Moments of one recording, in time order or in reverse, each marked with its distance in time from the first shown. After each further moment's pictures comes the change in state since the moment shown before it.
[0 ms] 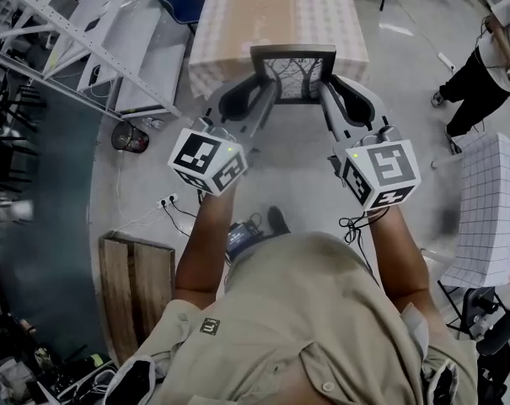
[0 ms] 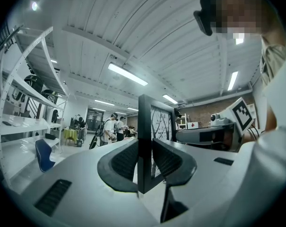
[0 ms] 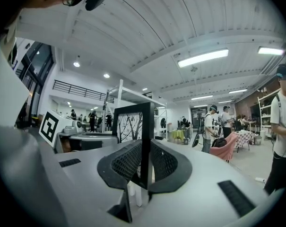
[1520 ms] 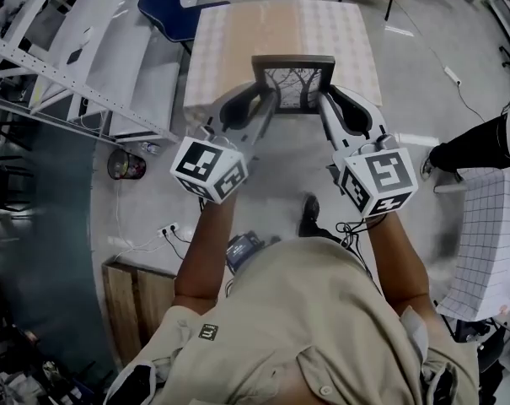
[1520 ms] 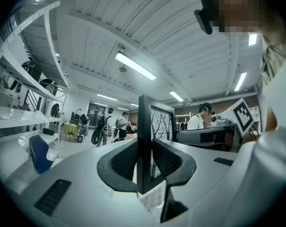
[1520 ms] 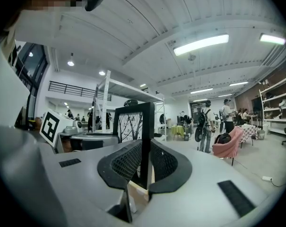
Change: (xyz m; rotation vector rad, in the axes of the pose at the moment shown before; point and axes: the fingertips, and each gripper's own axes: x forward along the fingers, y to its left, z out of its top) left arm 0.149 0.166 -0.024 -0.043 0.044 0.008; right arm 0.194 -0.109 -0.025 0.045 0.047 0.003
